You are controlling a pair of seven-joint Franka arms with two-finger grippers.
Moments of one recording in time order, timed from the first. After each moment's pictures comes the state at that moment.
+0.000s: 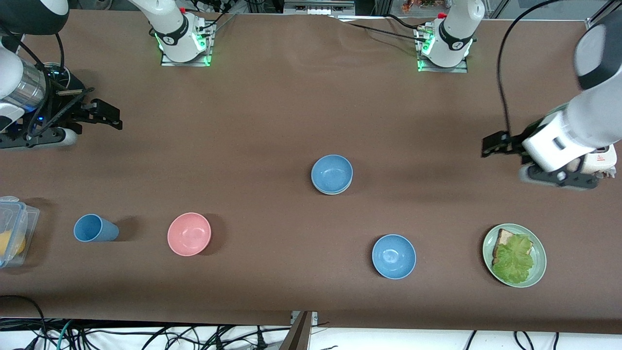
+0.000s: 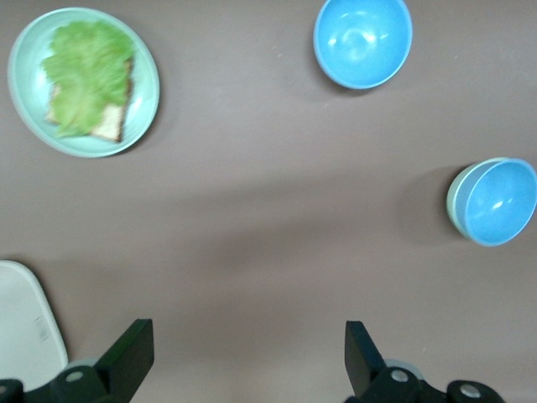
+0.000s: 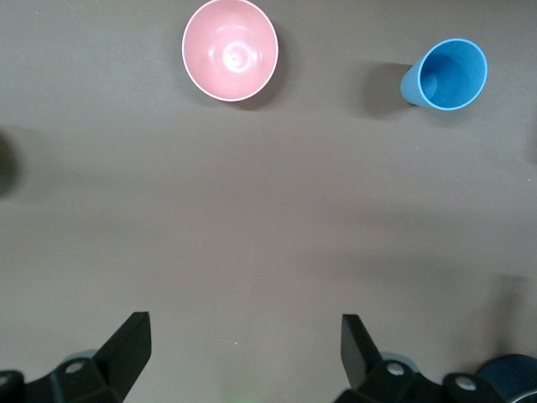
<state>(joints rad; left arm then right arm) 0.05 0.21 -0.16 -1.43 -0.02 1.52 0.02 0.11 0.09 -0.03 -1.56 0.04 1.56 -0.02</state>
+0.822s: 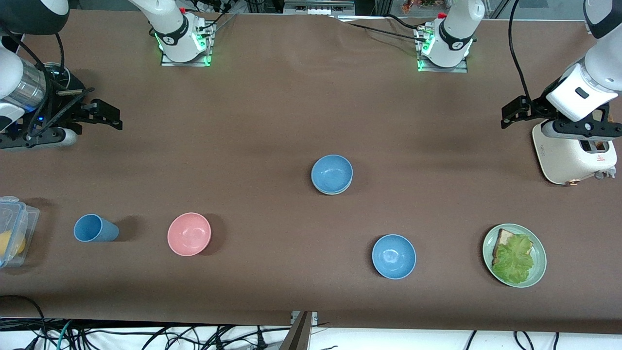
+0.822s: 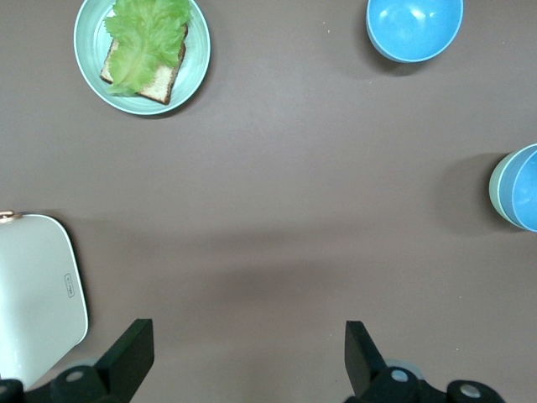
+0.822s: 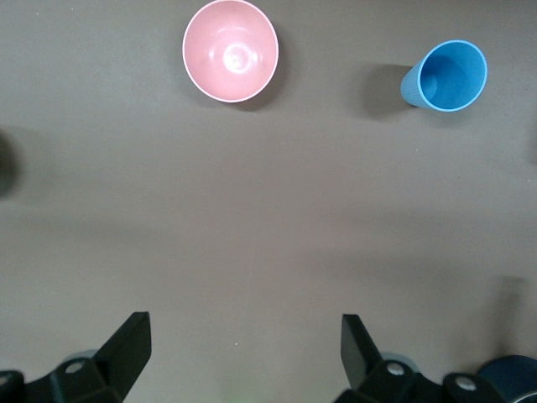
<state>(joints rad) 0.04 -0.06 -0.09 -1.80 -0.02 1.70 0.02 0.11 0.09 -0.03 -1.56 0.04 1.57 -0.02</state>
